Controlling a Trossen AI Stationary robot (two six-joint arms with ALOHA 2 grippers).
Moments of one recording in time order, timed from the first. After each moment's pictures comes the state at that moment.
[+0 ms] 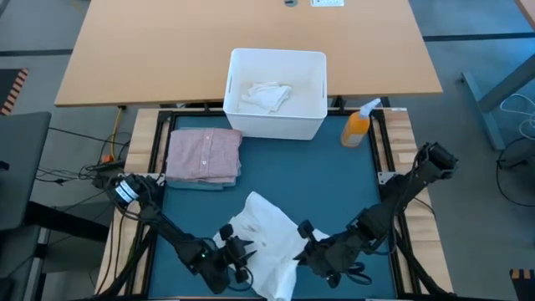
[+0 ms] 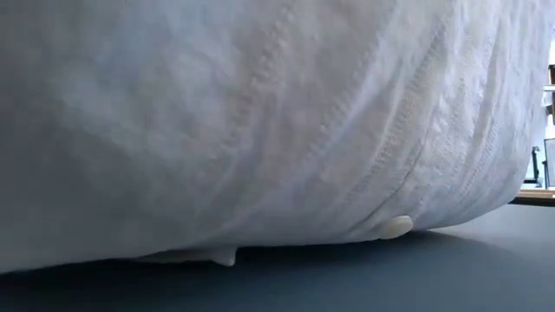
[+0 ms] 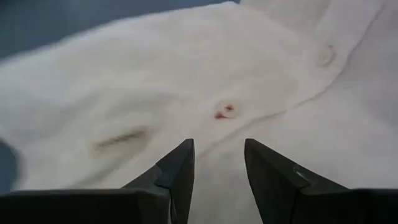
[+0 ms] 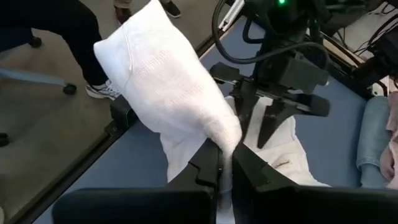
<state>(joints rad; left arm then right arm) -0.76 1.97 1.05 0.04 -0.91 -0.81 0.70 1.57 1.26 -0.31 0.31 -0.14</state>
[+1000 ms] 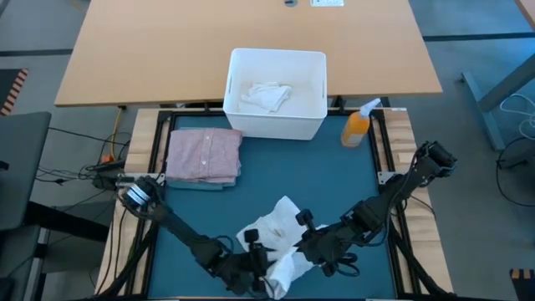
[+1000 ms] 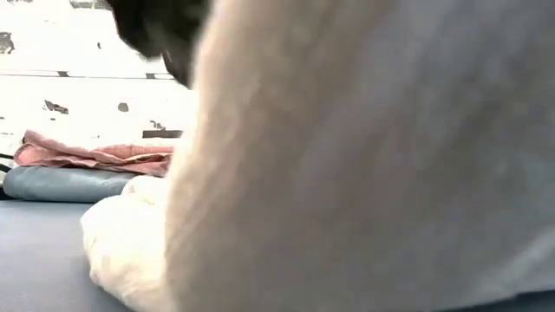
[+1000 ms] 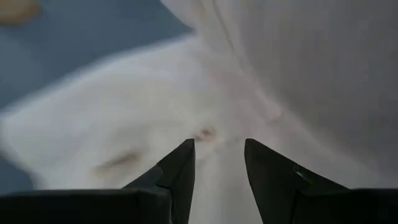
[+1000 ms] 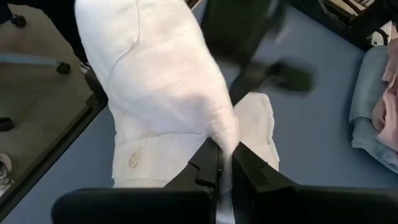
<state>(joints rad) -0.66 2.08 1.31 0.12 -0.74 -0.38 0.64 1.57 1.33 -0.52 0.29 -0.06</state>
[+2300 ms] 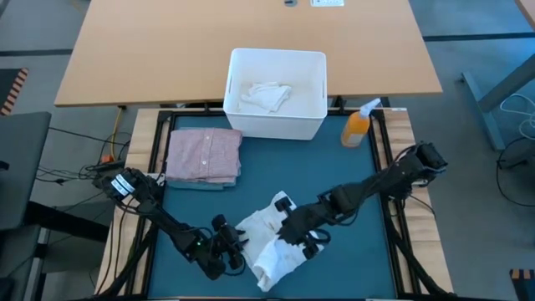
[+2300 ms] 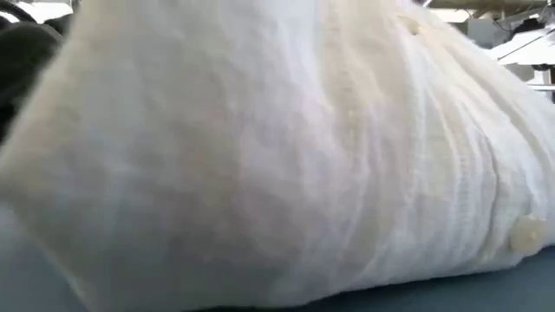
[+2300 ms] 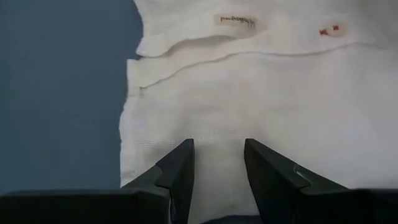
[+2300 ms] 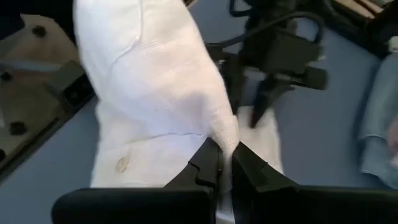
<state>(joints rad) -0.73 1.90 0.85 0.13 -0.86 -0.95 0.42 1.64 1.33 -0.38 0.05 -0.21</state>
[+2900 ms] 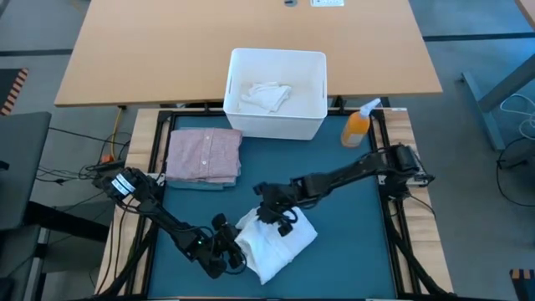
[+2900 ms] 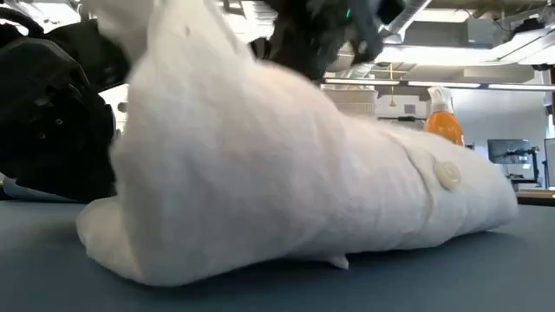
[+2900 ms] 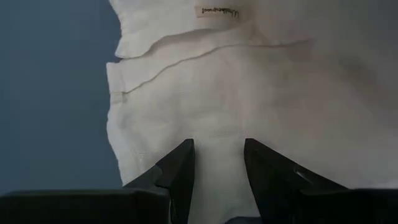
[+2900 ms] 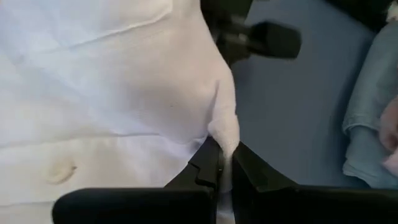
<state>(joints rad) -0.71 1.90 0.85 0.09 -0.82 -0.94 0.19 1.86 1.33 -0.19 -0.09 -0.39</state>
